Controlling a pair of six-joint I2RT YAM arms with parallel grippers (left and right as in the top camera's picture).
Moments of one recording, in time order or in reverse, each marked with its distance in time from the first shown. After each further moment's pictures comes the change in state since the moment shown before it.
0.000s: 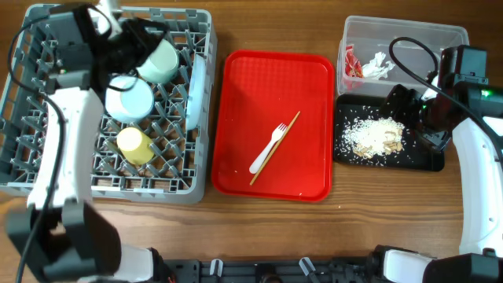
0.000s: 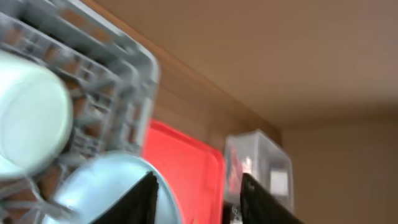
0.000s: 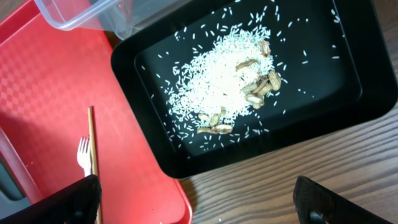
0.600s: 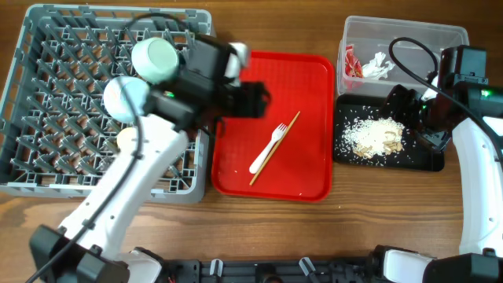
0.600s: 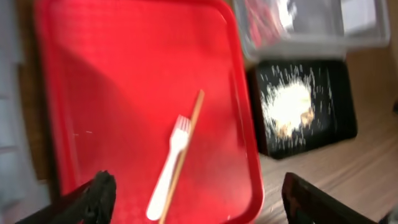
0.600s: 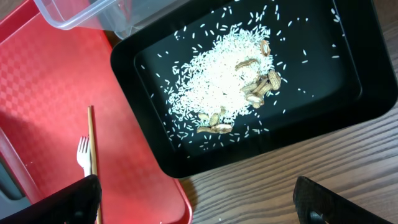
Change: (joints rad) left arm -0.623 -0.092 0.008 -0.377 -0.447 0.215; right arm 0.000 0.000 0.000 -0.002 0.000 0.000
